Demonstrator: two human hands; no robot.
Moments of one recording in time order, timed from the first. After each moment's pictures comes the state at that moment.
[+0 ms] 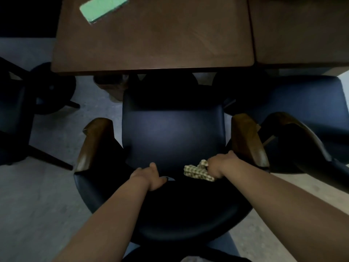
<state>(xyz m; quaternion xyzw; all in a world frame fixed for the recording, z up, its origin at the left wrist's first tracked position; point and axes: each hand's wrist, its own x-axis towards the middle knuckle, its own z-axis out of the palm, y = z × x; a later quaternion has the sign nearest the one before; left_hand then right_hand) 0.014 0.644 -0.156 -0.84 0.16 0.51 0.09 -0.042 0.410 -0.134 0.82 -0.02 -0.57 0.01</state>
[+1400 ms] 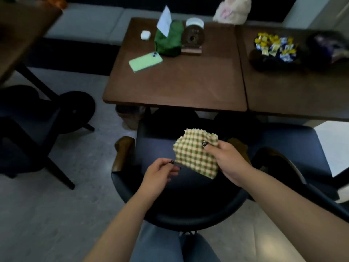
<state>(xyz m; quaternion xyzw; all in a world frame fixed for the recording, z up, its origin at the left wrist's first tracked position) -0.005 0.658 0.000 -0.73 -0.10 0.32 -0.60 -0.032 0.459 0.053 0.65 -0.26 -0.14 -0.70</state>
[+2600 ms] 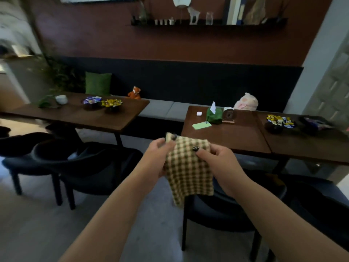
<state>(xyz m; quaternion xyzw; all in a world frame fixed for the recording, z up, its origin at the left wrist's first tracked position) -0.153 0.982 0.283 -0.66 -0.01 0.17 -0.74 -0.201 0.812 0.273 0.68 -0.07 0.02 -0.73</state>
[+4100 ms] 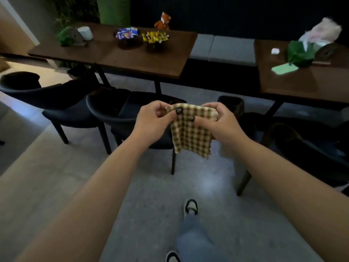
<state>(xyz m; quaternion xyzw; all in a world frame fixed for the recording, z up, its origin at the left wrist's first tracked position) 0.065 1.377 0.174 -0.84 0.08 0.03 -0.54 0.018 1.188 0.162 0.75 -0.09 0.02 -0.66</state>
